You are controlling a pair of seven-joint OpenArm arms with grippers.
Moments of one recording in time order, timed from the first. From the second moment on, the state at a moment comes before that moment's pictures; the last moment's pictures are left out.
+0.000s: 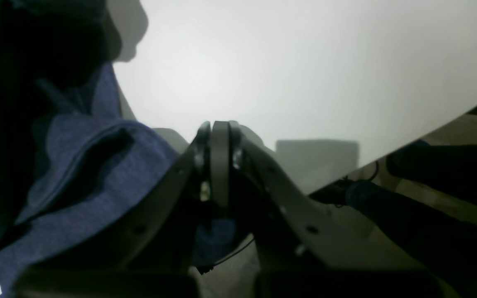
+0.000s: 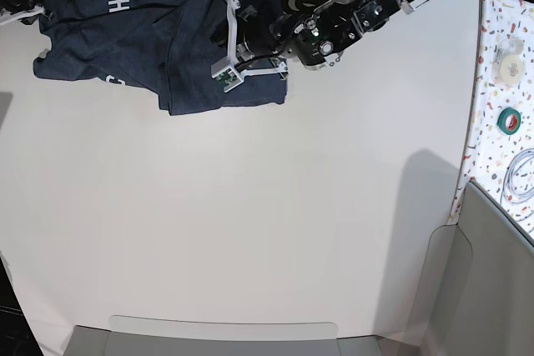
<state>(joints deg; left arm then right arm) -7.1 -17.1 53.6 107.3 -38.2 2.7 62.0 -15.1 5.2 68.8 99.2 25.9 34.8 -69.3</state>
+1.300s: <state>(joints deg) -9.2 -13.2 61.9 104.6 -38.4 3.3 58.5 -19.6 17.1 64.1 100.3 42.9 37.8 -72.0</state>
